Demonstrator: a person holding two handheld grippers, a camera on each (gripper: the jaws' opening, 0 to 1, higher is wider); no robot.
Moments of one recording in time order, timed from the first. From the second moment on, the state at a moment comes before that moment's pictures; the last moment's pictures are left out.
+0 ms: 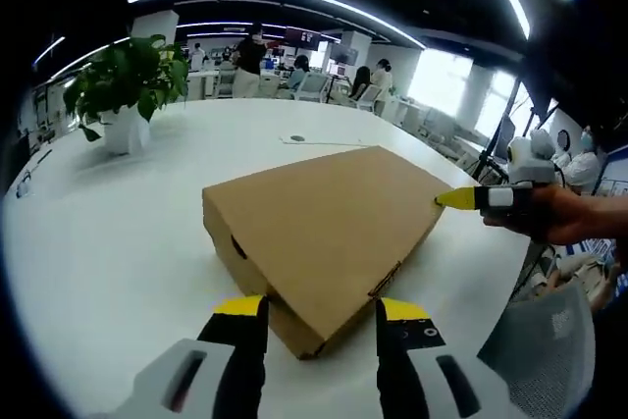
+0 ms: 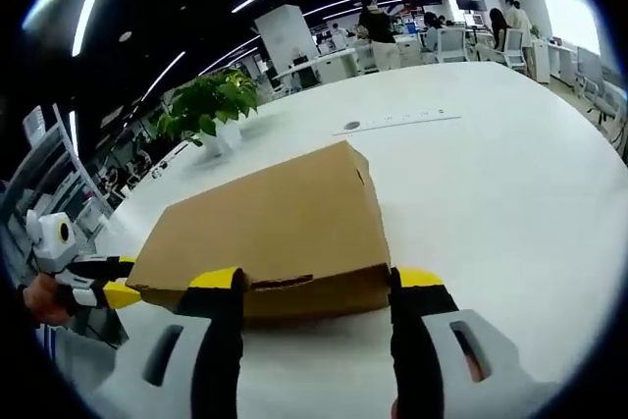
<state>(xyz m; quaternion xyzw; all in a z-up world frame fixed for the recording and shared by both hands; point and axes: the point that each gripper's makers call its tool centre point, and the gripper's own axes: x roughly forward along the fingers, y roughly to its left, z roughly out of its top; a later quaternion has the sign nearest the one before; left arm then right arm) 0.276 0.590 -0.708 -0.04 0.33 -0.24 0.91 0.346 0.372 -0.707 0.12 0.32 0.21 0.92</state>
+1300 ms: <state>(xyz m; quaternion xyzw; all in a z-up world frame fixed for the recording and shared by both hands) 0.243 0.594 -0.699 -0.03 0.34 -0.22 0.91 0.297 0.379 -0.701 0.08 0.28 0.32 0.90</state>
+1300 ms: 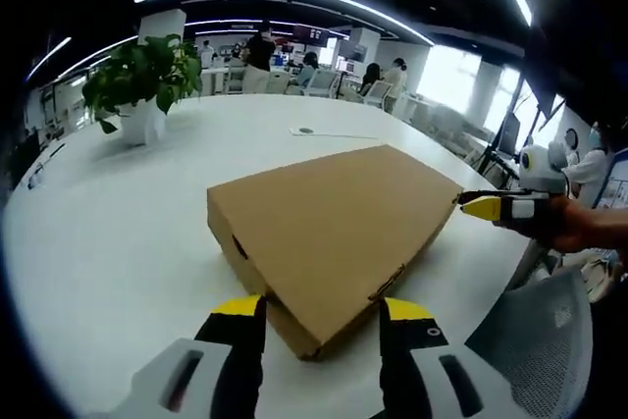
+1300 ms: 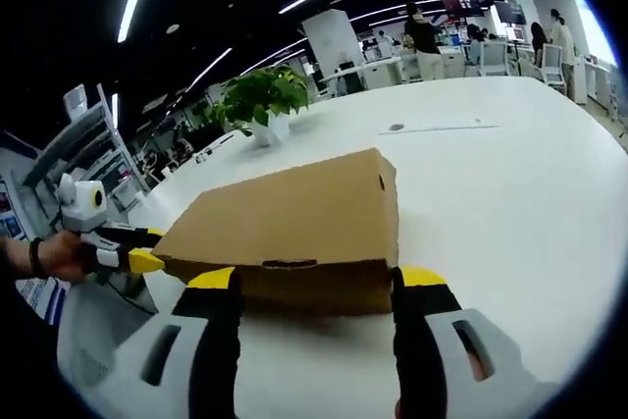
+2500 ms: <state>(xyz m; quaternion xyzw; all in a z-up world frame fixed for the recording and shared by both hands) 0.259 0.599 -0.659 0.04 0.33 -0.21 0.92 0.320 0.368 -0.667 0.05 0.24 0.27 0.93</state>
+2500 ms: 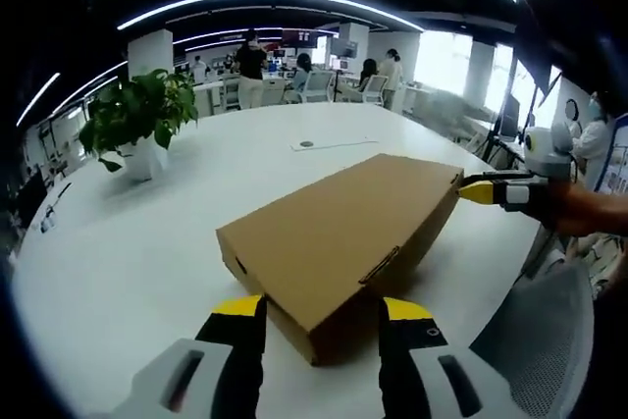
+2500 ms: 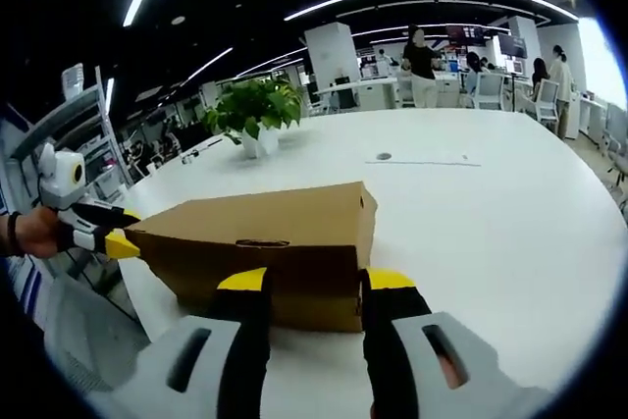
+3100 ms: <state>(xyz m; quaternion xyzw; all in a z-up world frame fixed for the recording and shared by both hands) 0.279 0.567 -0.600 0.05 0.24 -0.25 0.94 0.347 0.379 -0.632 0.01 0.22 0.28 0.93</state>
